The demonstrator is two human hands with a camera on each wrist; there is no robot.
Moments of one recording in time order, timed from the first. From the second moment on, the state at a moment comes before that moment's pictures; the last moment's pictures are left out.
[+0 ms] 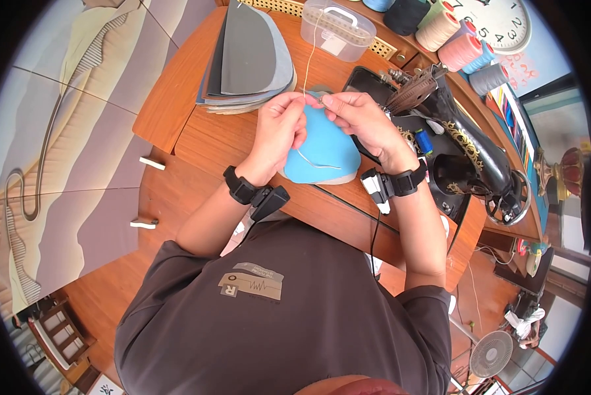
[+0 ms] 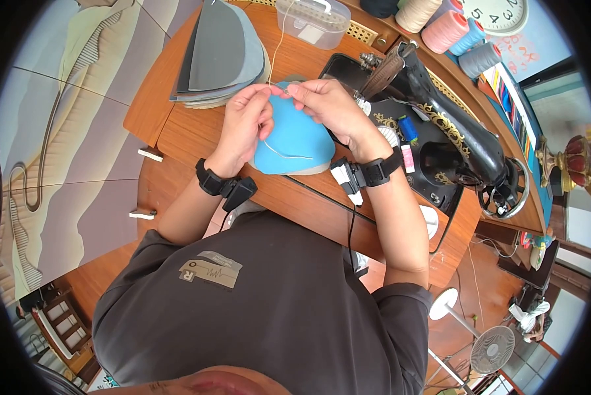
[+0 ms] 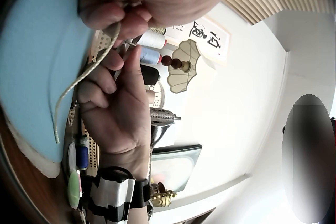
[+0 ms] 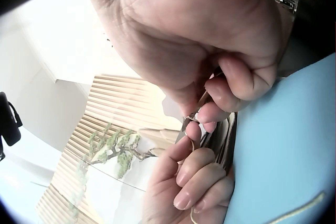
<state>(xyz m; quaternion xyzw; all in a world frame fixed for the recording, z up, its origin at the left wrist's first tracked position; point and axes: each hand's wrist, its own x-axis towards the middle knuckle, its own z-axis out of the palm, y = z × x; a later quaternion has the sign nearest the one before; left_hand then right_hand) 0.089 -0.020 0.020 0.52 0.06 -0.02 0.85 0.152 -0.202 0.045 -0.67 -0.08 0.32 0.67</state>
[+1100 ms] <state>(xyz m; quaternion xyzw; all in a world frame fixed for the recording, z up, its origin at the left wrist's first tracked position) 0.071 -0.038 0.068 0.64 -0.17 -0.17 0.73 0.047 -0.291 0.077 -0.98 -0.13 -0.04 0.14</state>
